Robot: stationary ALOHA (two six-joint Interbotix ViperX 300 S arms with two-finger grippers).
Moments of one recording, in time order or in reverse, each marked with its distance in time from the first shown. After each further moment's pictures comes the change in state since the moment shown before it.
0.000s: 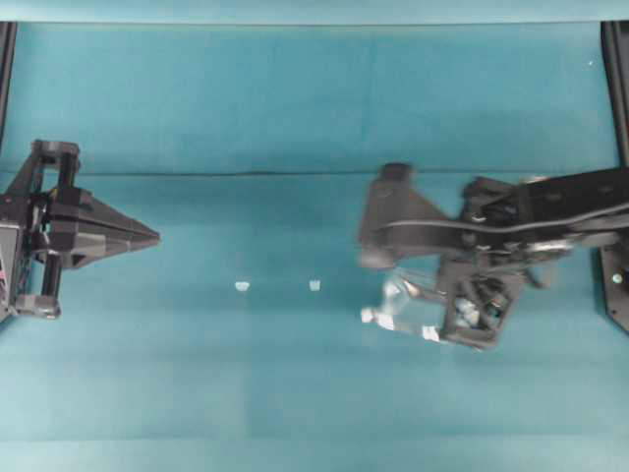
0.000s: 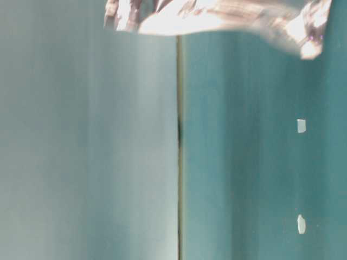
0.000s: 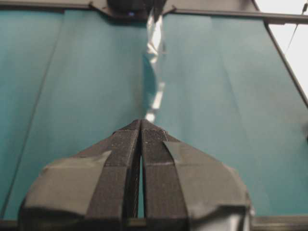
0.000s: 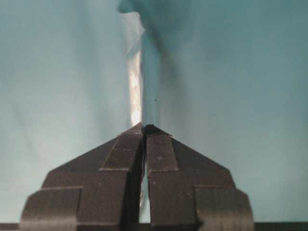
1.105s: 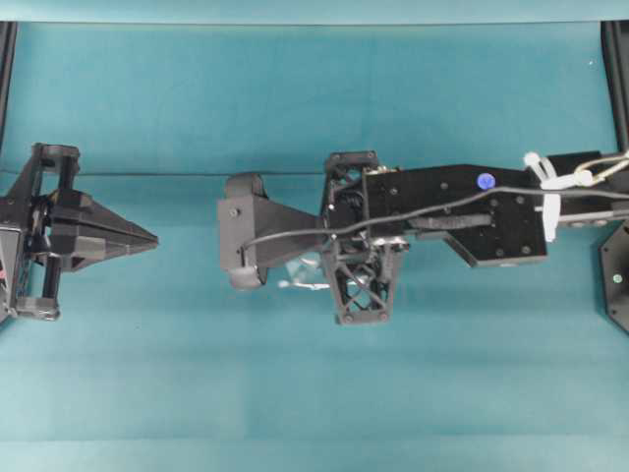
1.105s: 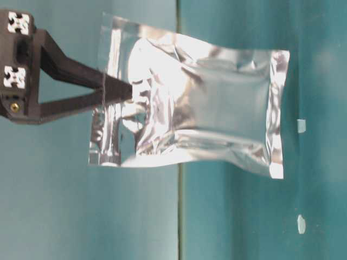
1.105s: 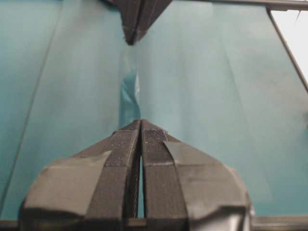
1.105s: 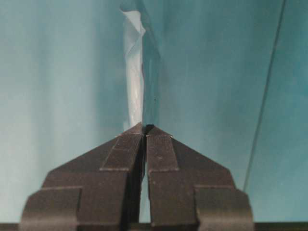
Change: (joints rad) left arm 0.000 -0.006 0.009 0.000 0.026 -0.002; right arm -0.035 0.290 -0.374 -0.087 0.072 -0.241
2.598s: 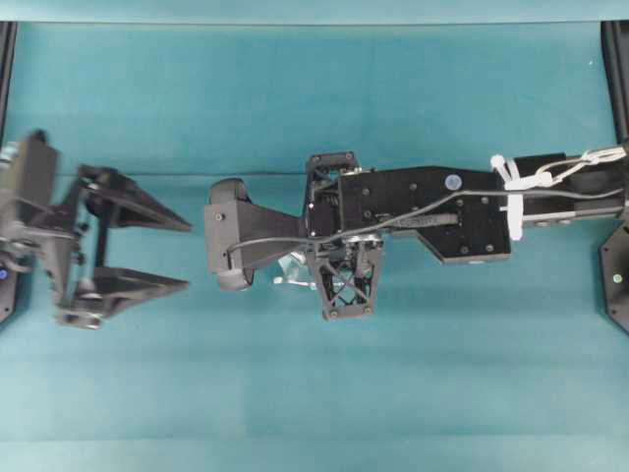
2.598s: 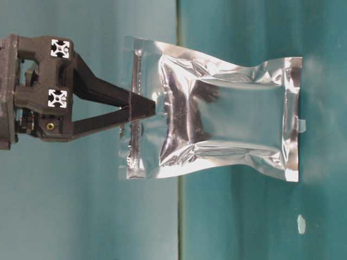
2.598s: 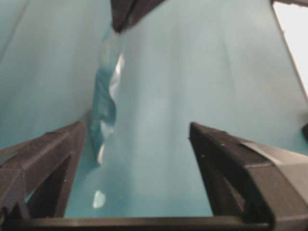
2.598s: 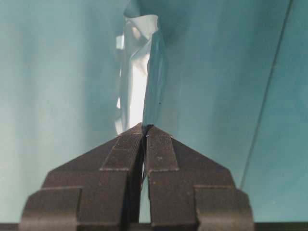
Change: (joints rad) left arm -0.005 0.299 0.017 0.000 -0.233 -0.161; right arm -0.020 0.055 -0.009 -0.002 -0.031 -0.054
